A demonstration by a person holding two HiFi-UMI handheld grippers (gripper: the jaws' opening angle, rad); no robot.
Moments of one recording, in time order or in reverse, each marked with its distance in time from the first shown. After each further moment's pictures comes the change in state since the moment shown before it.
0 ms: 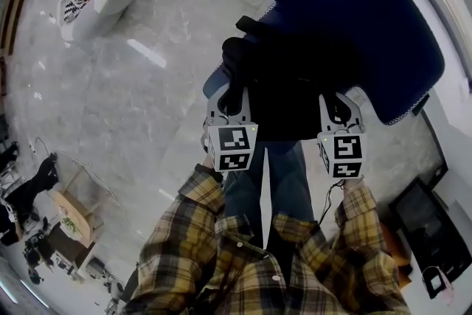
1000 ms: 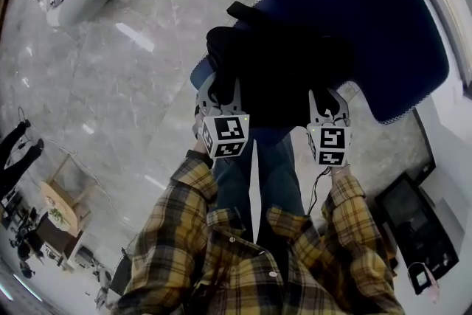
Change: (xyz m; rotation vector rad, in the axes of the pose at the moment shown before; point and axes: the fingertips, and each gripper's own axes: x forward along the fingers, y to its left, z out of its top) left arm 0.028 -0.003 -0.040 0.085 -0.010 0.055; right arm 0.030 -0.009 -0.061 -0.022 0.020 -0.027
